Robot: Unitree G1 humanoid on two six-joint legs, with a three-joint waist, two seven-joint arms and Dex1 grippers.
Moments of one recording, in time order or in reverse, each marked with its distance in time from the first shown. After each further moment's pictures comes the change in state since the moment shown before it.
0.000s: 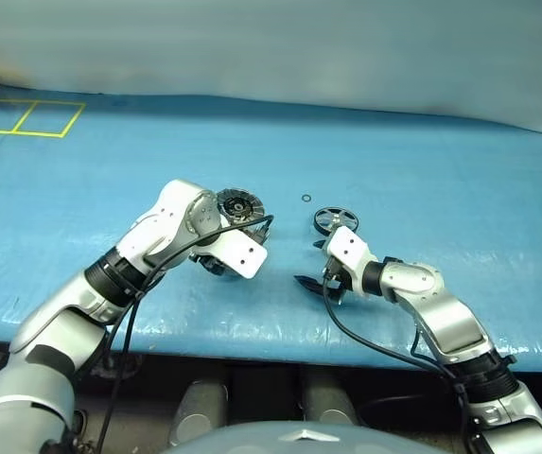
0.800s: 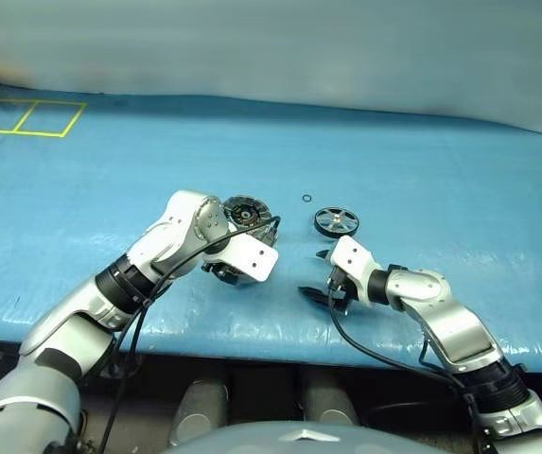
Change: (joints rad) left arm 0.022 -0.042 -0.023 -0.010 -0.070 0.064 0.045; right arm 0.052 -0.037 -0.002 -0.044 0.000 0.015 0.022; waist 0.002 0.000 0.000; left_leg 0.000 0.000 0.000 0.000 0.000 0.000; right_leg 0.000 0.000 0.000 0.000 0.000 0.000
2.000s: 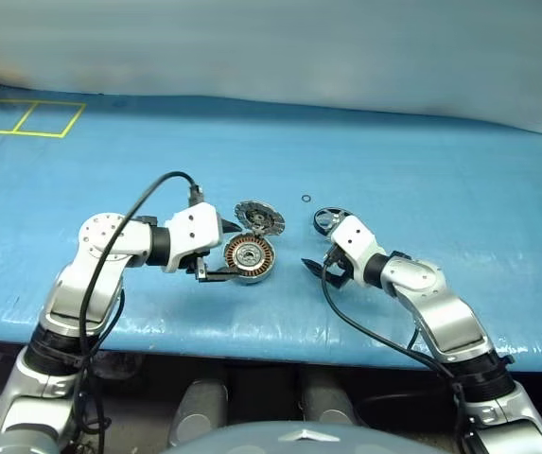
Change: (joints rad) left arm 0.491 -0.043 0.666 -0.361 -0.633 0.227 0.404; right arm -0.090 0.087 -0.040 0.012 -0.044 0.062 -0.186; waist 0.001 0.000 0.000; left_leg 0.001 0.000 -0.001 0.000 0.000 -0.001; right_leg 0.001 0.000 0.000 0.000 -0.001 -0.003
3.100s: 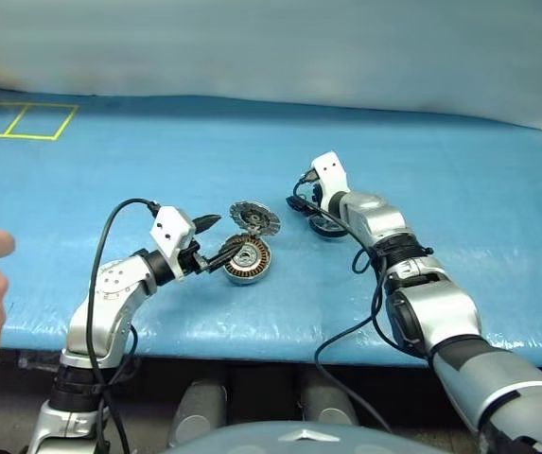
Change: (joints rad) left arm 0.173 -0.112 0.016 0.112 -0.185 -0.154 0.370; right arm -0.734 0.278 -0.124 1.266 -0.027 -0.285 -0.118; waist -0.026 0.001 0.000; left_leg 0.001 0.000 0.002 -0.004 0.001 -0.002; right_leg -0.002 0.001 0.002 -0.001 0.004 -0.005
